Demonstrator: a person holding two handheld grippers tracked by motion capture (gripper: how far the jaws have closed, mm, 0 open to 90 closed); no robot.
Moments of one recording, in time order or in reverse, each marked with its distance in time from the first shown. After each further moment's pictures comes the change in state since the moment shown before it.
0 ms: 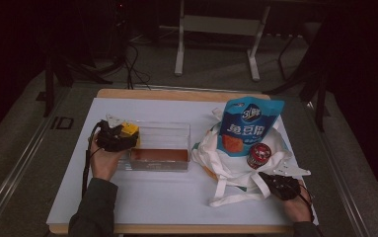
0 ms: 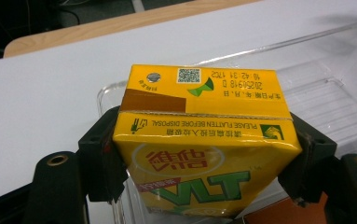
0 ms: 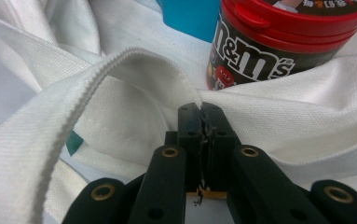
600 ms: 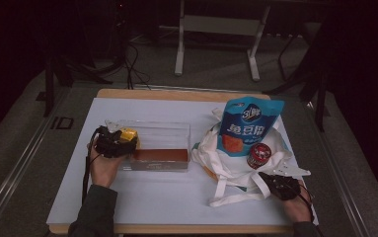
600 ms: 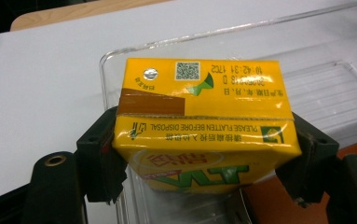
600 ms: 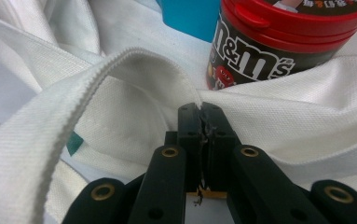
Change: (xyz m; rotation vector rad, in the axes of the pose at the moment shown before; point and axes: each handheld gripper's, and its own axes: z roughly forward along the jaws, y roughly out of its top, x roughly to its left) left arm -0.006 -0.011 -0.008 0.048 0.040 -0.028; right arm 0.000 0.000 0.000 0.001 -0.003 0.000
